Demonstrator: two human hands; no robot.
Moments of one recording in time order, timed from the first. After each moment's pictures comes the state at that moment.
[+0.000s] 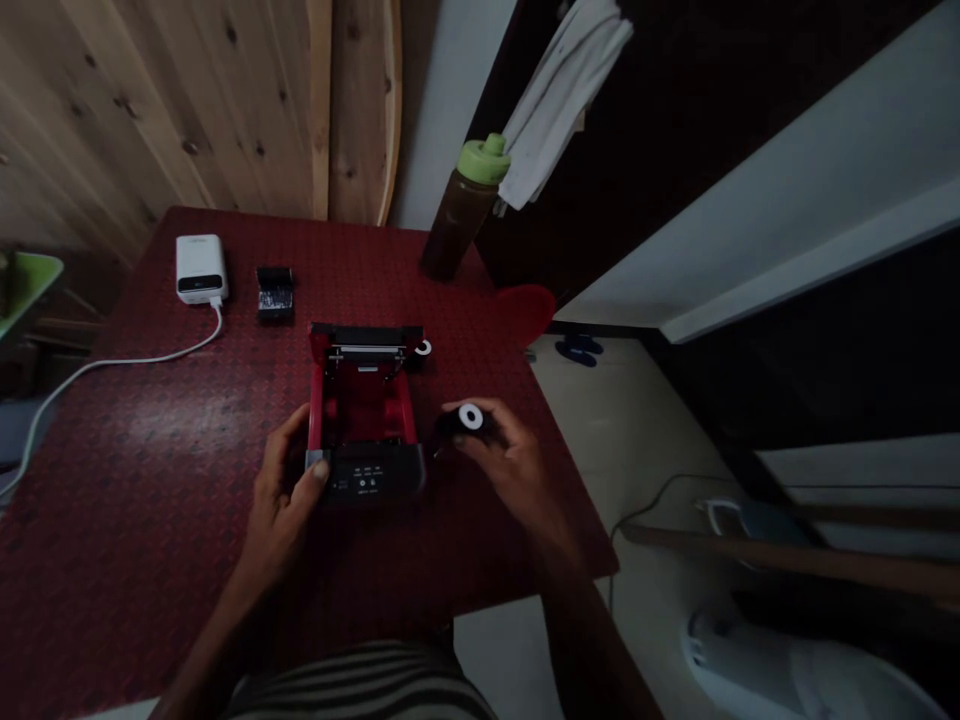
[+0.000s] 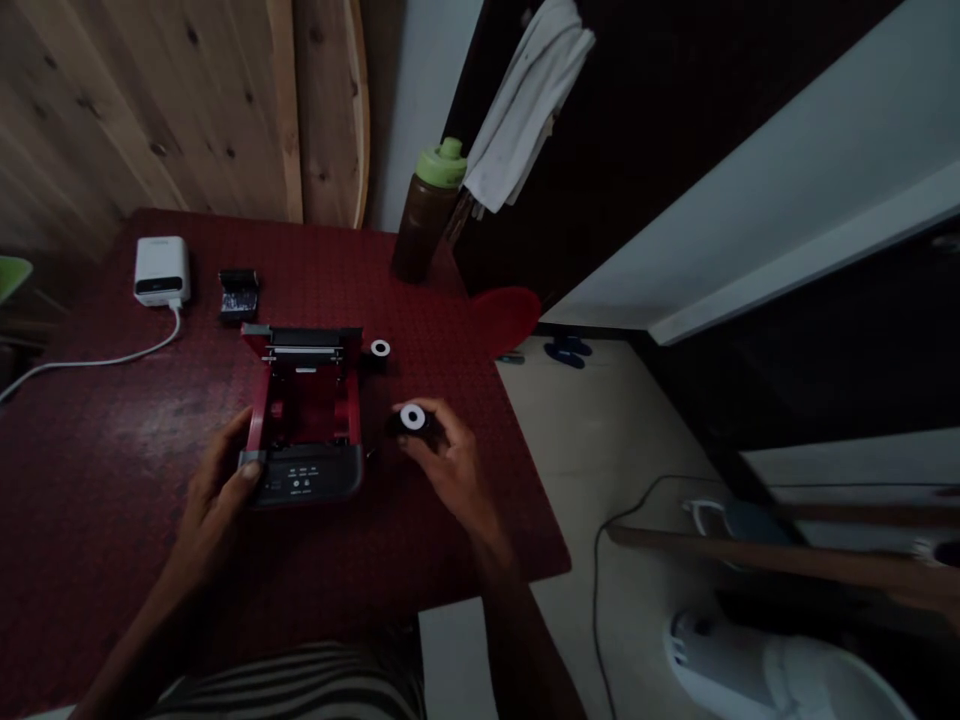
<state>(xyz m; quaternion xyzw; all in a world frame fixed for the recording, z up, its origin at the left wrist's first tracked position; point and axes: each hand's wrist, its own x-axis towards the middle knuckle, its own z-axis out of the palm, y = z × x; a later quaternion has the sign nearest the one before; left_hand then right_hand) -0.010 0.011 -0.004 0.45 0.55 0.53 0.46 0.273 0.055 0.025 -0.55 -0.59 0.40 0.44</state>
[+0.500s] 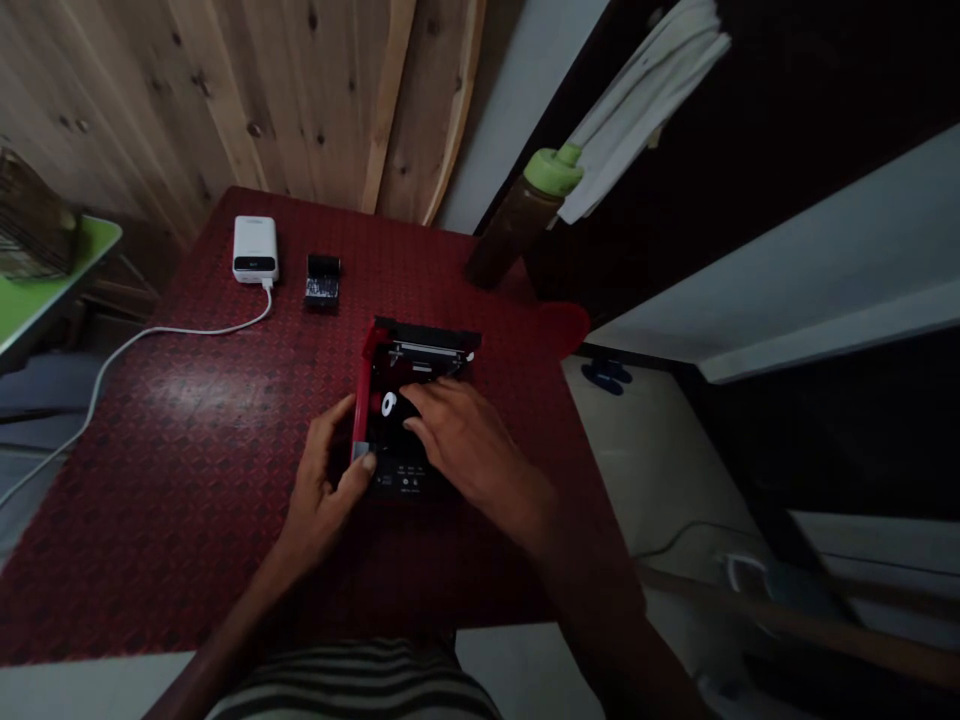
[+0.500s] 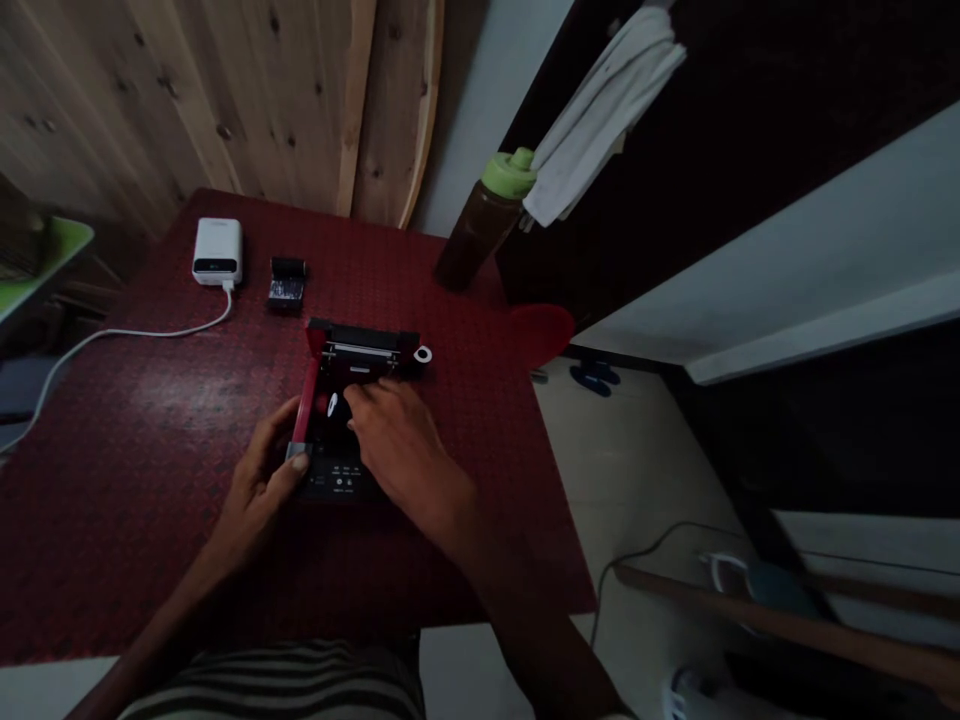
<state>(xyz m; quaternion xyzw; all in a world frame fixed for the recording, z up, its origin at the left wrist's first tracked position) -0.010 0.011 -0.004 0.48 0.55 0.51 0.45 0.167 0.097 0.088 -0.46 -0.88 0.14 0.05</state>
